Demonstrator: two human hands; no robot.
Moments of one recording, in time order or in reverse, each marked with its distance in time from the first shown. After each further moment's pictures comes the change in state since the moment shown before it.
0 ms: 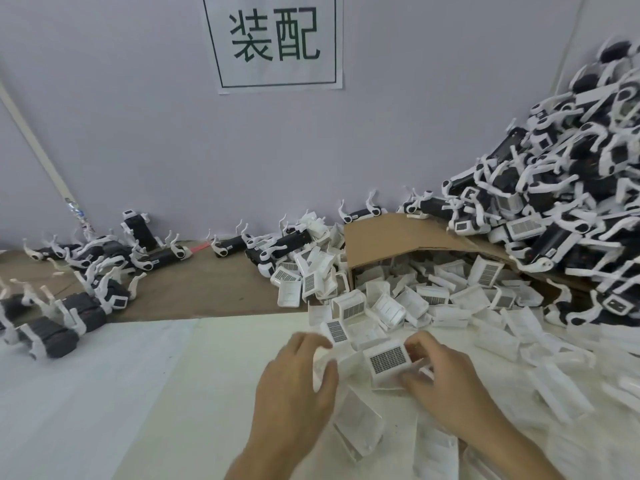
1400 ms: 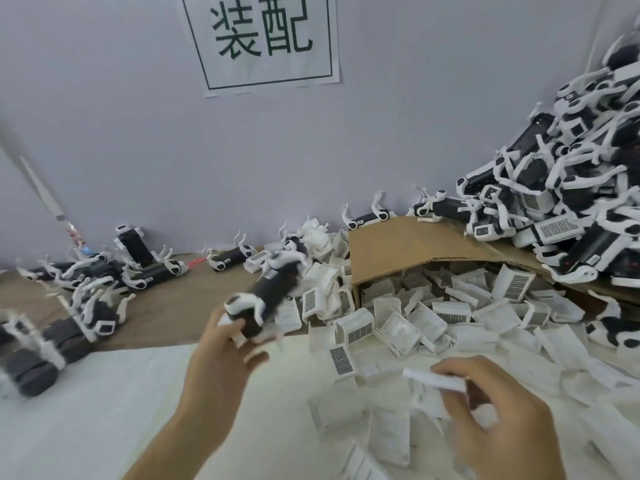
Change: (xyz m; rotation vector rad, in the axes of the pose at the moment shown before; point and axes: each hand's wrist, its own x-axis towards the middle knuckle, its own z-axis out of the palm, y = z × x) left_hand 0.072 -0.040 -0.043 -1.320 0.096 -0.378; right_hand 0.003 0.000 0.001 0.180 0.605 -0.254
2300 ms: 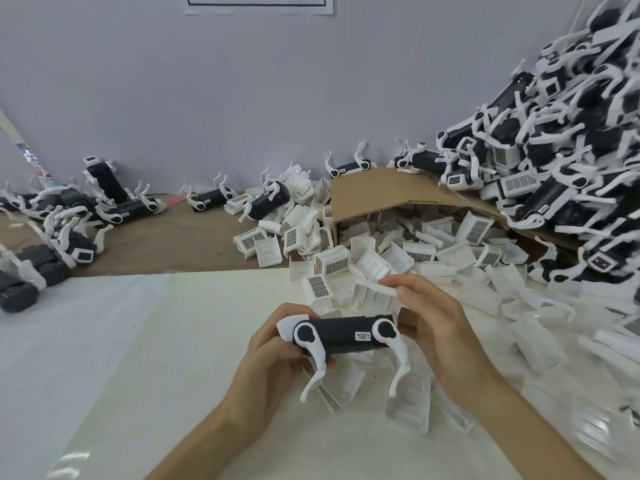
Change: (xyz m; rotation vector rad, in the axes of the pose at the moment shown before) left_hand -0.087 -0.050 0.022 0.051 -0.347 -0.181; right_hand 0.001 -0.021 -0.010 0.794 -0.418 0.607
